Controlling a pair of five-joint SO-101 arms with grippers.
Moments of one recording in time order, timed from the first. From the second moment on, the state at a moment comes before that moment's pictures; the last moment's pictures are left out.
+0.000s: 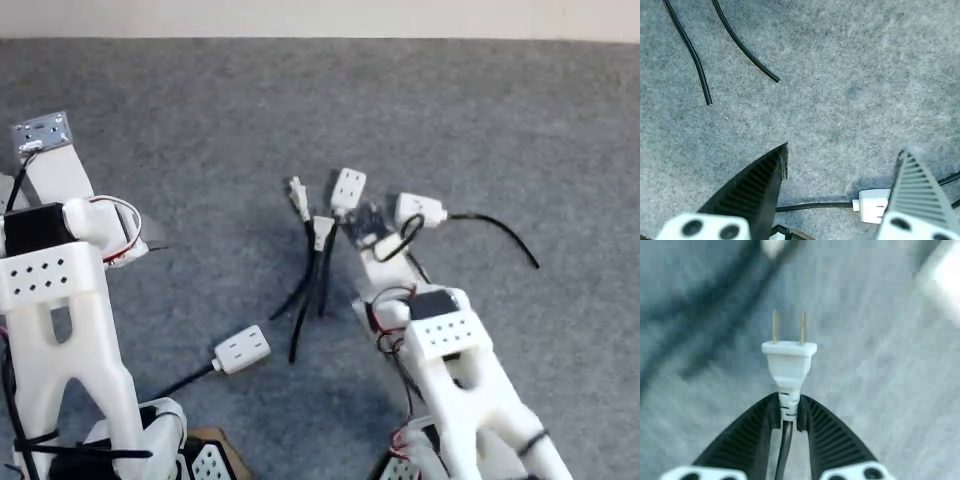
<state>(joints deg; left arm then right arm) -22.2 -30.2 21.7 86.0 -33.2 -23.0 -38.9 62.5 44.2 17.6</state>
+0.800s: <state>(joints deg) -5.5 -79.0 58.7 64.0 -20.8 -52.0 -61.3 70.0 38.5 13.9</state>
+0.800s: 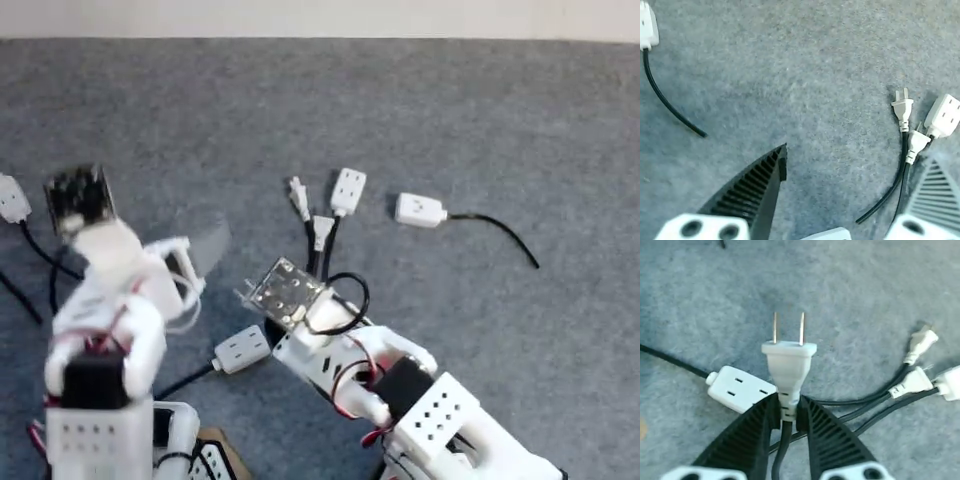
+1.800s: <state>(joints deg) 4.0 -103.8 89.1 66.3 -17.8 -52.0 -60.4 46.7 56.8 12.2</state>
